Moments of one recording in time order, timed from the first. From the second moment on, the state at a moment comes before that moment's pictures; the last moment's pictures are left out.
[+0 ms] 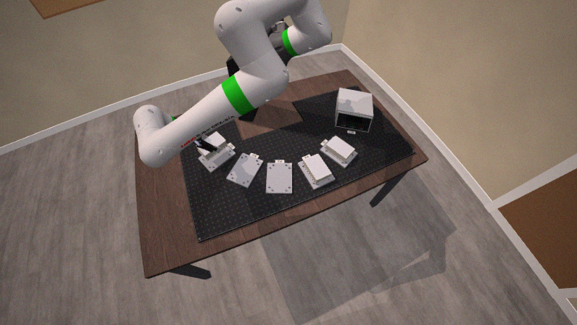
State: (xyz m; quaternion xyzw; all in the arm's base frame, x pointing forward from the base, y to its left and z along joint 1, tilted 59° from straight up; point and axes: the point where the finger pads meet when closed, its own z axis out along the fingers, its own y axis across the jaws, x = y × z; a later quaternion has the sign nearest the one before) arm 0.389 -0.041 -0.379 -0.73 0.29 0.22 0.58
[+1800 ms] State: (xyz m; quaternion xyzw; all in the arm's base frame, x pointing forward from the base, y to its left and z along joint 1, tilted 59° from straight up) arm 0.409 0.001 -0.407 -0.73 0.29 0.22 0.58
